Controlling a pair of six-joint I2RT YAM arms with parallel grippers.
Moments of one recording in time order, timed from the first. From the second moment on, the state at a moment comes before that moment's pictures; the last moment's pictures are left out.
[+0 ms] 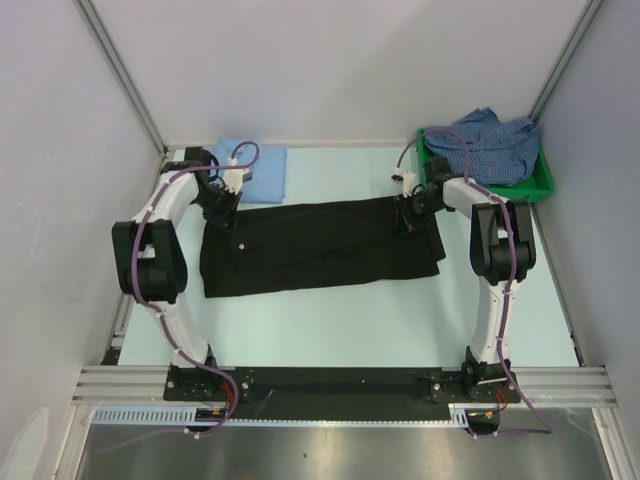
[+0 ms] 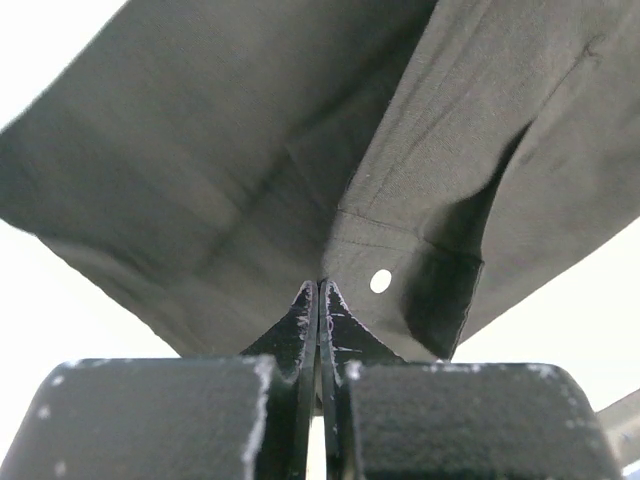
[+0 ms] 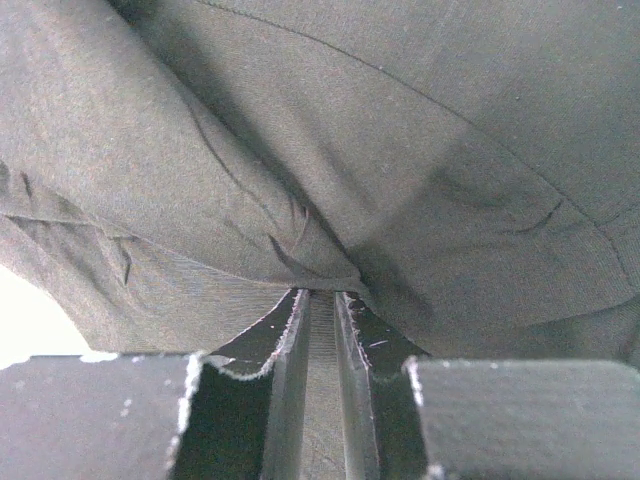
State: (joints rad) left arm 0.03 1.87 1.52 -0.97 0.37 0.53; right arm 0.14 2.13 1.53 -0.64 -0.58 -0.29
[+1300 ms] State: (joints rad) left arm -0.22 1.49 0.87 -0.79 0.23 1.08; right arm -0.01 1.82 1.24 -0.71 -0.44 -0.14
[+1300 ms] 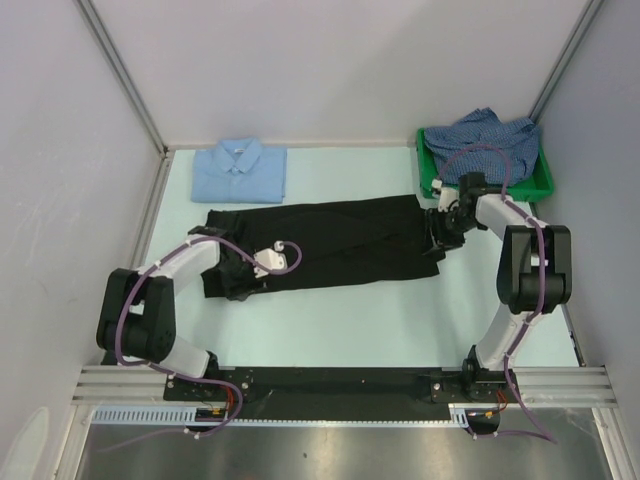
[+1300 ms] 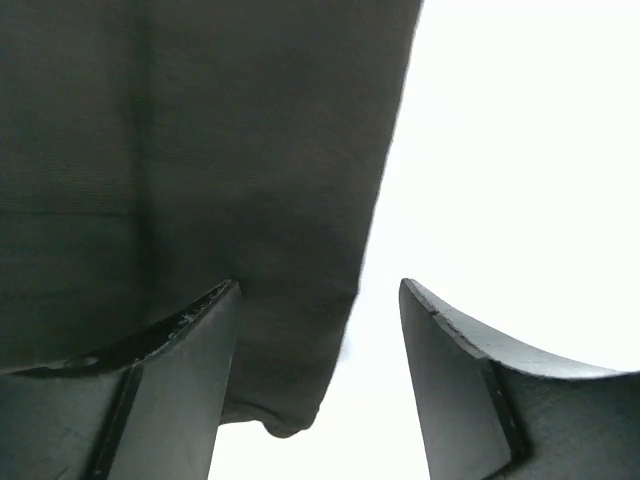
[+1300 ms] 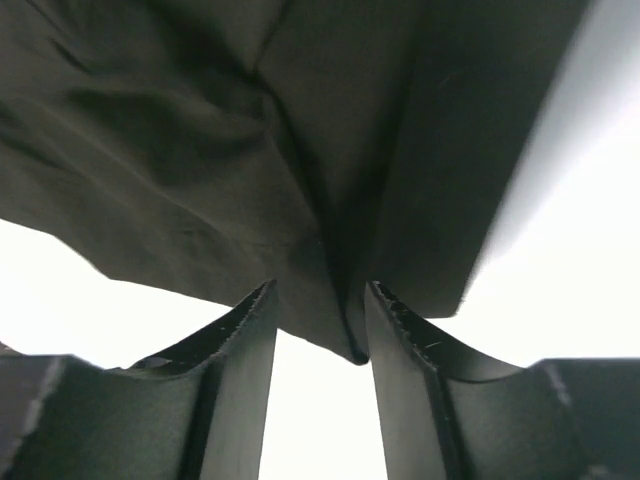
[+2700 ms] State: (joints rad) left arm -0.14 1.20 0.82 -0.95 0.25 1.10; right arm 0.27 2.40 2.02 -0.66 0.03 -0.57
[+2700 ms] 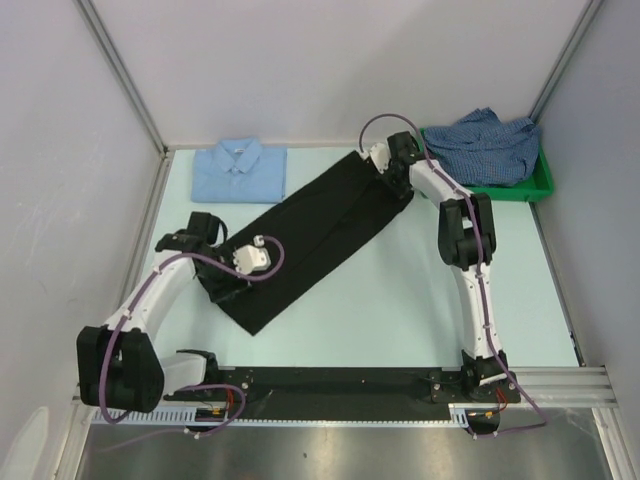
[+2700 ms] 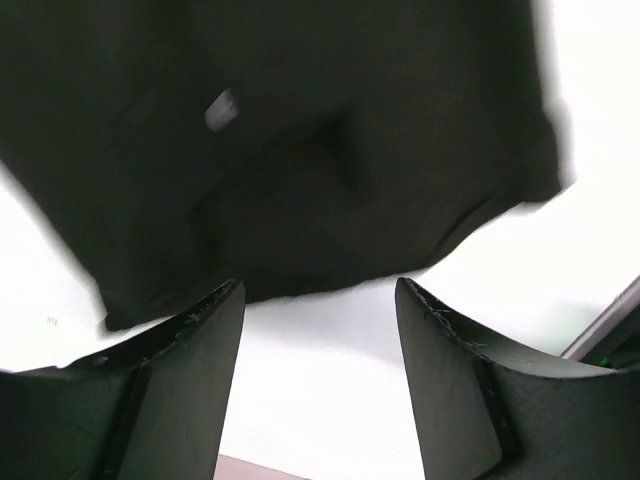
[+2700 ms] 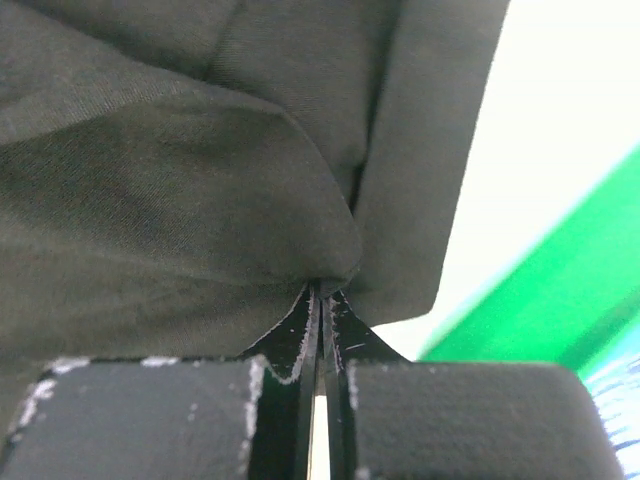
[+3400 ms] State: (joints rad) left arm -0.19 1.40 0.95 -0.86 0.28 0.89; right arm 0.33 2.21 1.85 -0.33 0.02 -0.64
